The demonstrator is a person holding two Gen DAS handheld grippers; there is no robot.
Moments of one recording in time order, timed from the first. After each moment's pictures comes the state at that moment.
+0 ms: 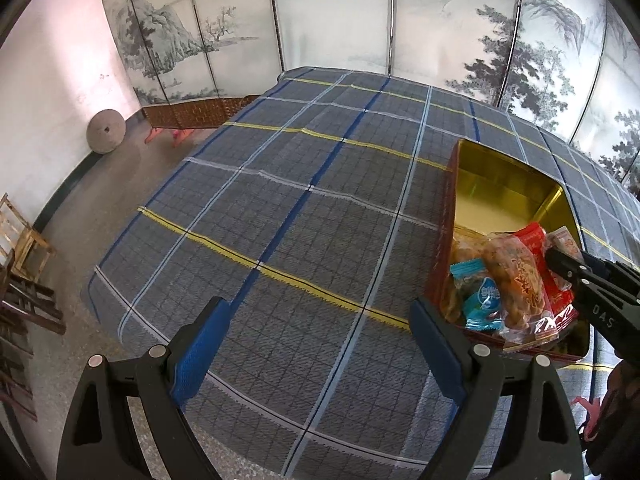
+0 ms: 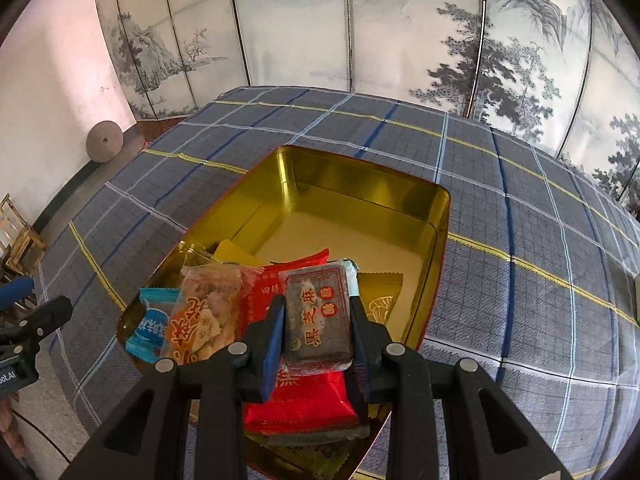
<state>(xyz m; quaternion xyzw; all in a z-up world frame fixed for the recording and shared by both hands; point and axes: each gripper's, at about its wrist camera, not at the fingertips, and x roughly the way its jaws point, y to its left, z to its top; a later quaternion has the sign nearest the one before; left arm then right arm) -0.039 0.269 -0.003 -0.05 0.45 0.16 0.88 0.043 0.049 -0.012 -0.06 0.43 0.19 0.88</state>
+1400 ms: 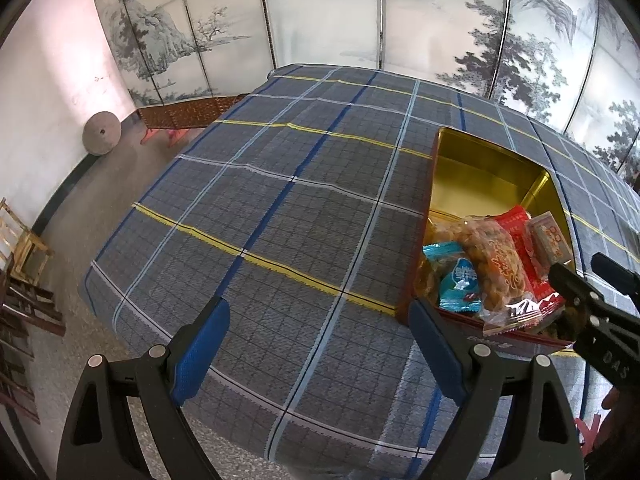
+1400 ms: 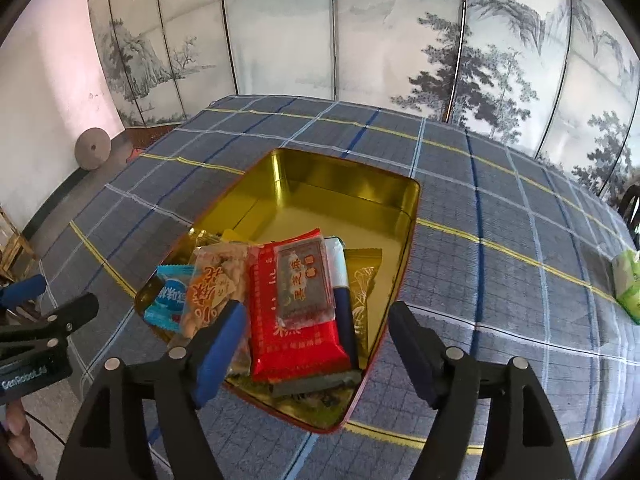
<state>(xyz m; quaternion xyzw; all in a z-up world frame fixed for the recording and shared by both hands) -0.043 0.247 -0.003 -0.04 0.46 0.15 0.87 0.002 0.036 0.006 -0.06 0.42 0.16 0.89</state>
